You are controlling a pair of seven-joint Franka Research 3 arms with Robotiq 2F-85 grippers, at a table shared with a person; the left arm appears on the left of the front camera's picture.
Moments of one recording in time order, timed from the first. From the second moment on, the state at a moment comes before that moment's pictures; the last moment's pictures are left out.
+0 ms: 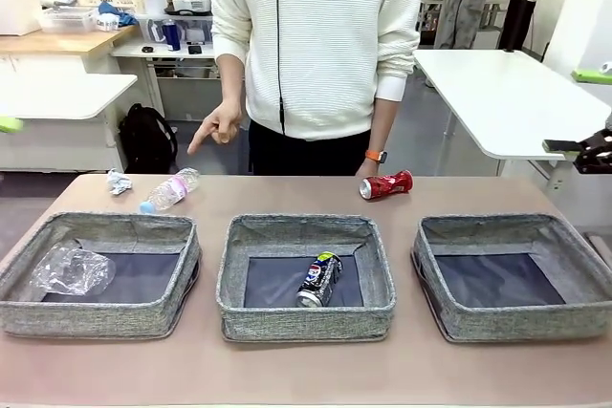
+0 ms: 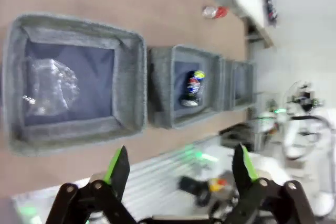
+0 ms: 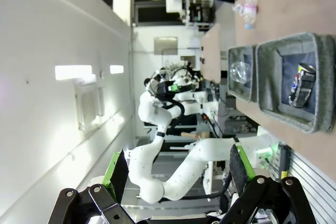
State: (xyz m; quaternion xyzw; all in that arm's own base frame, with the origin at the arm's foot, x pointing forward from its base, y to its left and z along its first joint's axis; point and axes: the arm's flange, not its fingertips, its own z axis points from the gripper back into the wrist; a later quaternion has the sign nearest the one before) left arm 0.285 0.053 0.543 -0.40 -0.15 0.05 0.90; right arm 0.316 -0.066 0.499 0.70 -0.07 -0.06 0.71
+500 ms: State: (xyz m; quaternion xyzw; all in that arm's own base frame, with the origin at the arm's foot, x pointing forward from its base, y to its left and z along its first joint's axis) left arm 0.345 -0.061 0.517 -0.10 -0.19 -0.10 0.97; right arm 0.316 -0.066 0.499 0.70 -0.07 -0.07 0.71
